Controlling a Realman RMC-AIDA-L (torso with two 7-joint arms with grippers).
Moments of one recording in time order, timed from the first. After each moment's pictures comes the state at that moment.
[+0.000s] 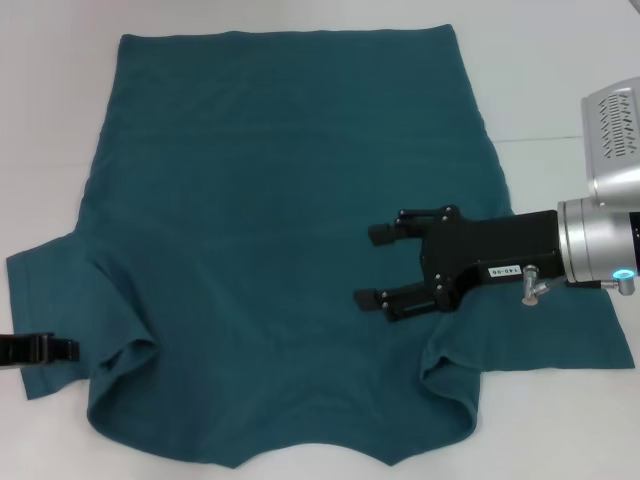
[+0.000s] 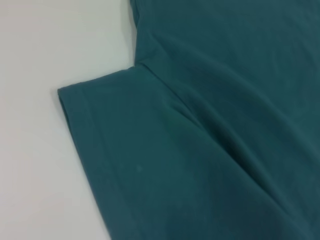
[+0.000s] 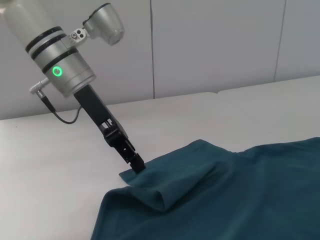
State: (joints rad) left arm -0.36 -2.17 0.97 1.31 2.60 1.30 -2.66; right arm 0.64 2.09 -0.84 -0.85 -2.05 -1.51 1.43
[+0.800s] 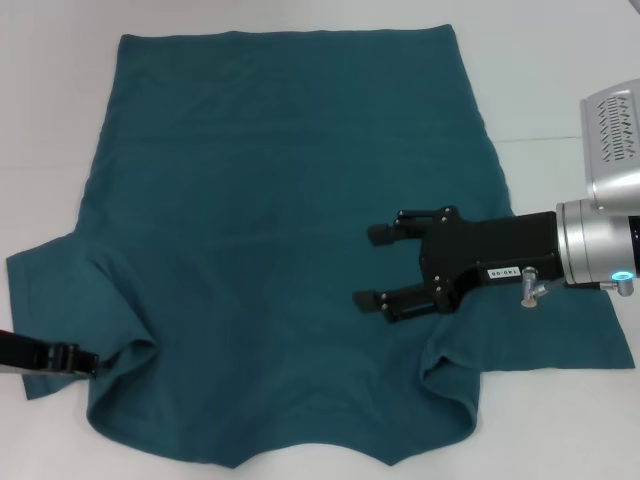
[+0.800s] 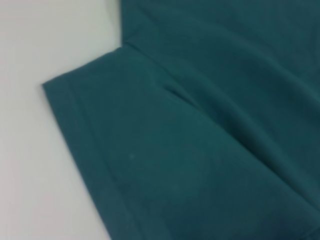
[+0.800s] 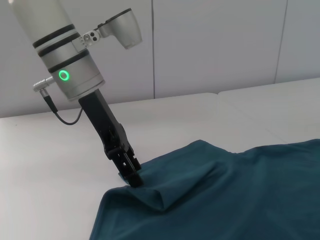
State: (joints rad) left arm -0.40 -2.18 1.18 1.36 2.82 1.32 -2.85; right arm 0.64 2.10 -0.84 -0.85 -2.05 -1.51 1.42
